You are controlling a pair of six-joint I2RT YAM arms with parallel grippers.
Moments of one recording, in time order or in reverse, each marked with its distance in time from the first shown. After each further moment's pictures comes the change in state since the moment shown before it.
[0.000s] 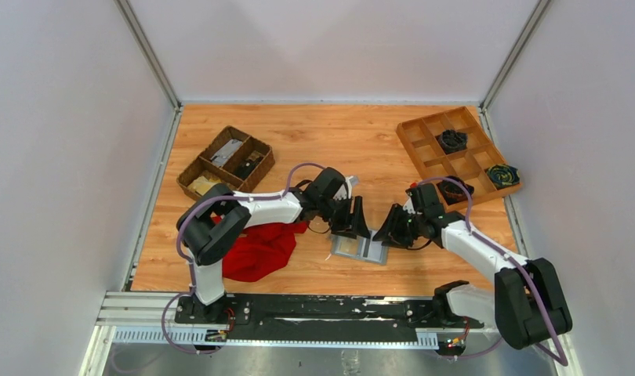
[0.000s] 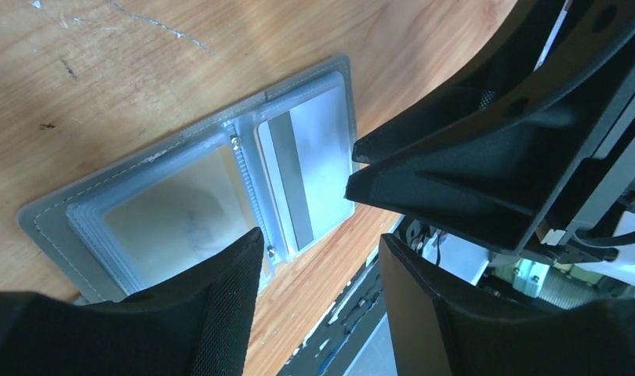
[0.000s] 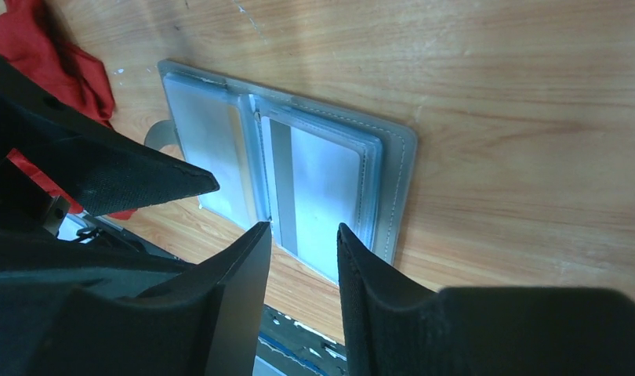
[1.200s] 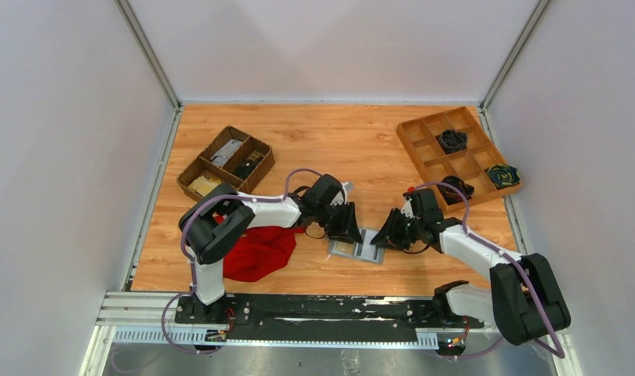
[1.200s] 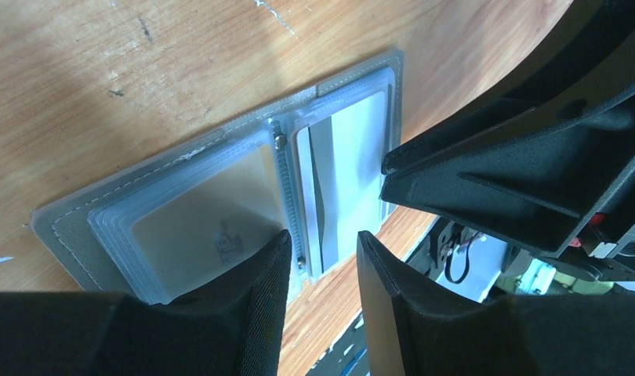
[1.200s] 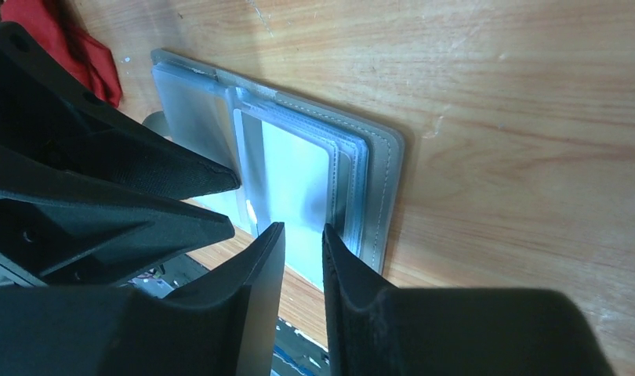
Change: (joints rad) left arm 0.002 0.029 -0.069 0.055 -0.033 -0.016; right arm 0.000 0.026 -0.076 0.133 -0.063 0.011
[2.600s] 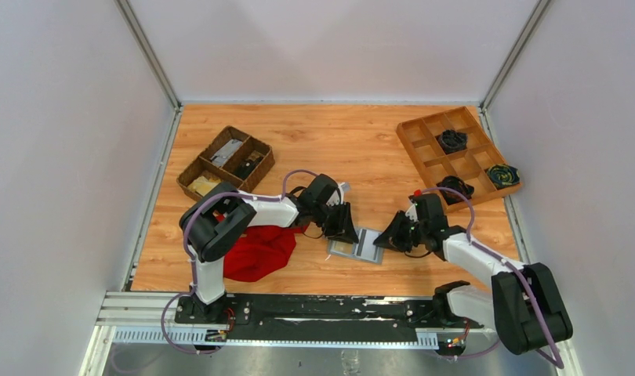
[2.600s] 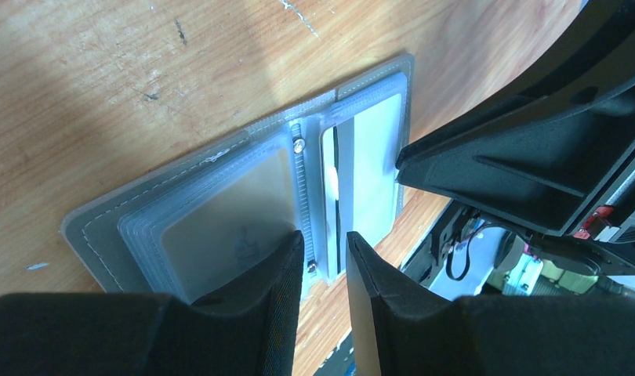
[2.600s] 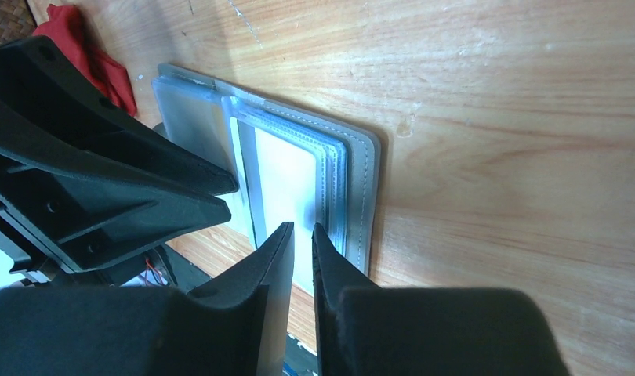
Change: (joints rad) left arm 0.033 0.014 -0.031 0.043 0.027 0.002; right arm -0.041 -0.061 -0.084 0.093 -0.008 0.049
